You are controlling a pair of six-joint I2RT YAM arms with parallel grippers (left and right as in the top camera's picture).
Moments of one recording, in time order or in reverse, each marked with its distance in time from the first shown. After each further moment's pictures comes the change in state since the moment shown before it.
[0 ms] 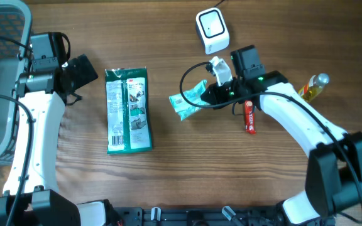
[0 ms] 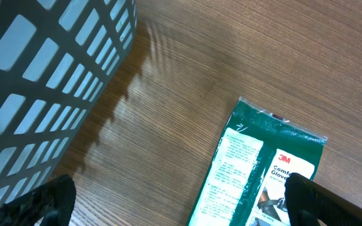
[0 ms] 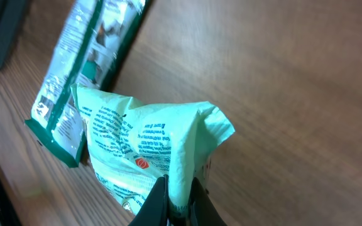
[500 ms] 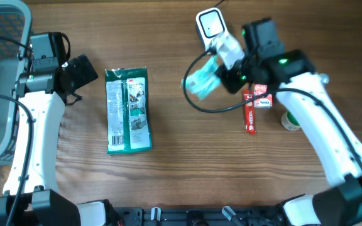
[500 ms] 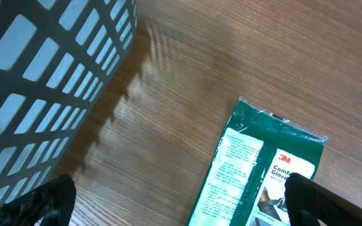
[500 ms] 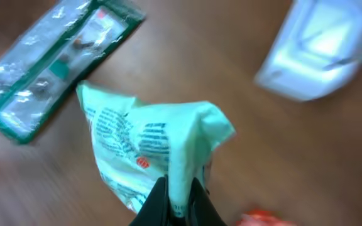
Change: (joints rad) left arm 0.000 0.000 0.000 0.000 0.000 0.000; right arm 0.000 -0.091 0.388 -0.374 0.299 -0.367
